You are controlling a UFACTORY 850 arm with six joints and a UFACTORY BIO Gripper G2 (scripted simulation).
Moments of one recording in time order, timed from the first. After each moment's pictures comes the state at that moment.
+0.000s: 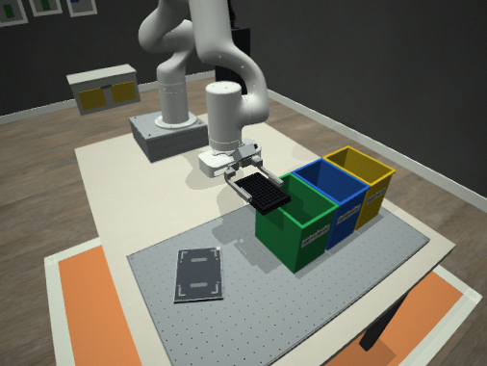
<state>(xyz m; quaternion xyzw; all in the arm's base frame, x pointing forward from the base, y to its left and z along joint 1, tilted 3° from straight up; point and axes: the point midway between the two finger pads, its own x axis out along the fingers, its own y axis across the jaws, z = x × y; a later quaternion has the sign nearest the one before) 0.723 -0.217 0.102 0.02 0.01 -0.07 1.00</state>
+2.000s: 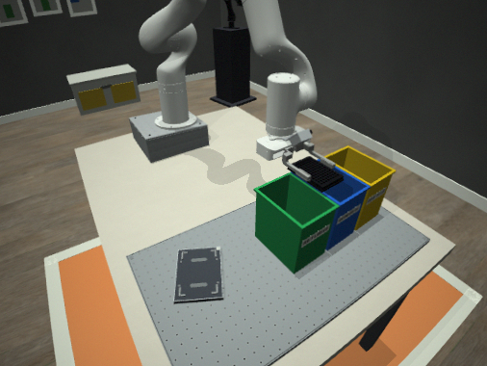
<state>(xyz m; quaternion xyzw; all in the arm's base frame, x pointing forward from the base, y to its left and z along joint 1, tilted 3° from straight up) 0.768 -0.050 0.106 0.02 0.01 -0.07 1.00</state>
